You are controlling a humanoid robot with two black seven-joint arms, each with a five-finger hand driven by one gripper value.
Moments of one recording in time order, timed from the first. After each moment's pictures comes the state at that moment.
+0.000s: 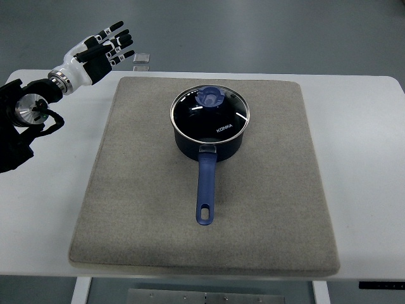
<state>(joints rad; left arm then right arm) -1.03 0.34 -0.40 -0.42 -0.22 -0.48 -0.12 0.04 0.00 -0.05 0.21 0.07 -0.15 0.01</state>
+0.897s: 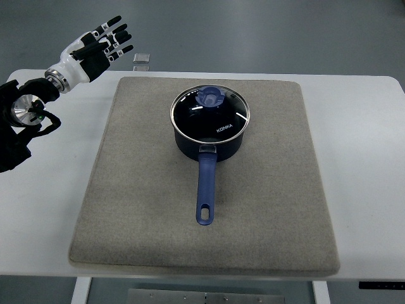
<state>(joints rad) -1.03 0.35 -0.40 -0.41 -0.18 -0.54 -0.20 0.04 0.00 -0.05 0.21 0.07 -0.15 0.01</state>
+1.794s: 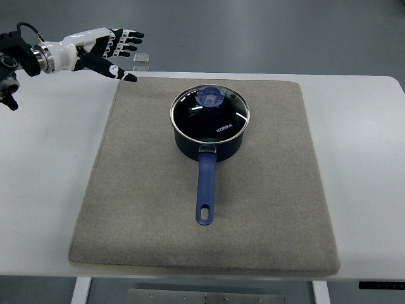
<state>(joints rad) -1.15 0.53 -0.39 -0.62 0.87 -0.53 -0.31 0.04 0.00 -0.05 0.21 0.07 -0.15 0.01</state>
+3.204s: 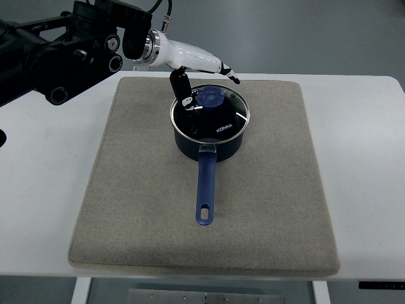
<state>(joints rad) -1.42 0.31 -0.21 -0.89 1.59 -0.50 -0.32 0.04 0.00 -0.05 0.21 0.07 -0.15 0.01</state>
